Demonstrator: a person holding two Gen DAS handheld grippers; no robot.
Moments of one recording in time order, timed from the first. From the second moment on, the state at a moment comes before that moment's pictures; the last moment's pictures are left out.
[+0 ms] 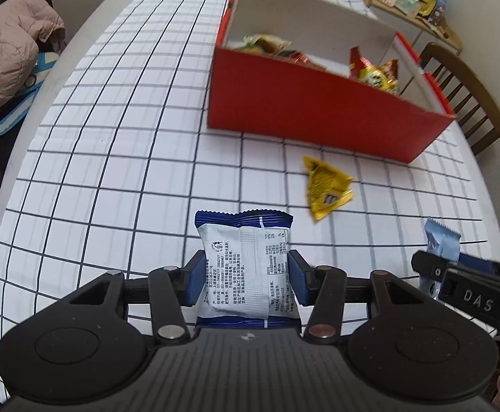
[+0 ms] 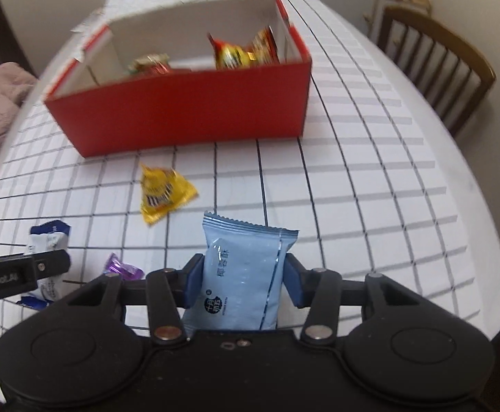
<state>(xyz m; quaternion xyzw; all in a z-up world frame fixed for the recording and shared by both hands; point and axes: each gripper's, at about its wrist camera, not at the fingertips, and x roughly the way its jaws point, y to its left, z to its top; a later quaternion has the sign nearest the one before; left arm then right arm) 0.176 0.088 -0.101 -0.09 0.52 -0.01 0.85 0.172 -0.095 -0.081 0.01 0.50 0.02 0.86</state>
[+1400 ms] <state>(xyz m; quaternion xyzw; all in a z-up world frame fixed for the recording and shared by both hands) 0.365 0.070 -0.043 -0.05 0.47 -0.03 0.88 0.352 -0.084 -0.036 -0.02 0.43 0.09 0.90</state>
